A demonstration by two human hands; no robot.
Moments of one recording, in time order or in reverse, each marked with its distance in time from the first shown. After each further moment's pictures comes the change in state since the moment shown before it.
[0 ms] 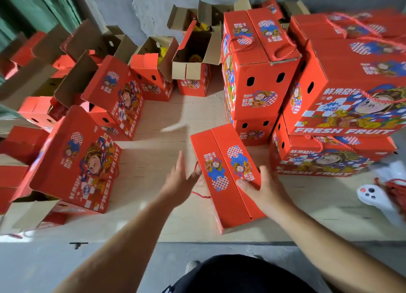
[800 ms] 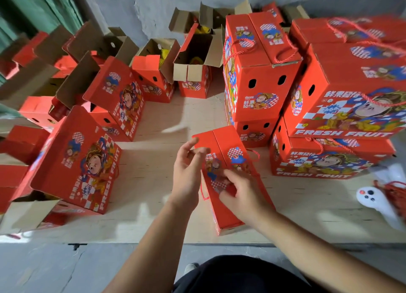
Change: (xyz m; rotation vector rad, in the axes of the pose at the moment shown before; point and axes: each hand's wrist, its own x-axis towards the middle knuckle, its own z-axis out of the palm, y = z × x) left_hand -0.033 0.080 0.001 -1.114 0.253 0.092; right_hand -0.022 -0.058 0.025 0.170 0.074 -0.550
